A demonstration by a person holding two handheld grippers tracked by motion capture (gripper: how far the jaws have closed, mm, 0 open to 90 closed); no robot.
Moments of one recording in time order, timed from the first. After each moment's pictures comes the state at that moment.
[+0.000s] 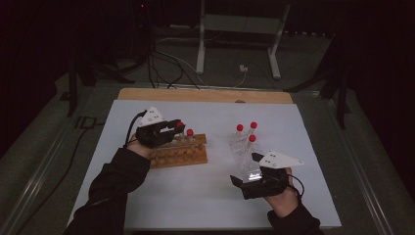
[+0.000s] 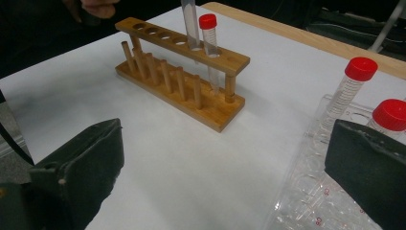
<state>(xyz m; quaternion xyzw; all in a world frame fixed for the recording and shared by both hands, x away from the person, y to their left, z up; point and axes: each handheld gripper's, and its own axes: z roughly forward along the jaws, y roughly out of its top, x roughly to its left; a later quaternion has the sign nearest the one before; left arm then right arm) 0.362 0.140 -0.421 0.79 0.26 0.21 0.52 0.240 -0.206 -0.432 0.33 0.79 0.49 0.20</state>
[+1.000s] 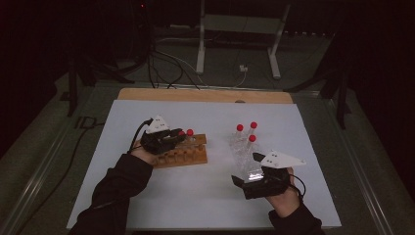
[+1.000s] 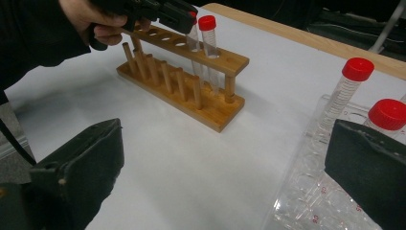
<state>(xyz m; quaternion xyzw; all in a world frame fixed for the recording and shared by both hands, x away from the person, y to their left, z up) 0.365 0.134 -0.451 0.81 0.27 0.20 0.48 0.239 -0.209 -0.430 0.33 0.79 0.49 0.20</state>
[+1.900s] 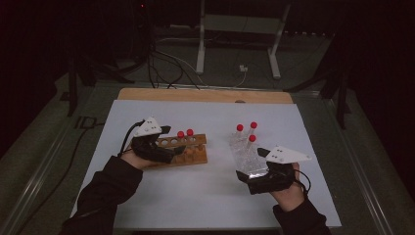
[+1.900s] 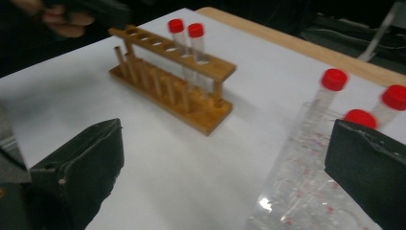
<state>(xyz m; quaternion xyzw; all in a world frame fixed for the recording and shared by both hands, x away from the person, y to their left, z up) 0.330 0.148 -0.421 0.81 0.24 0.16 0.51 0.247 -0.221 -0.420 0.32 0.78 0.49 0.21</state>
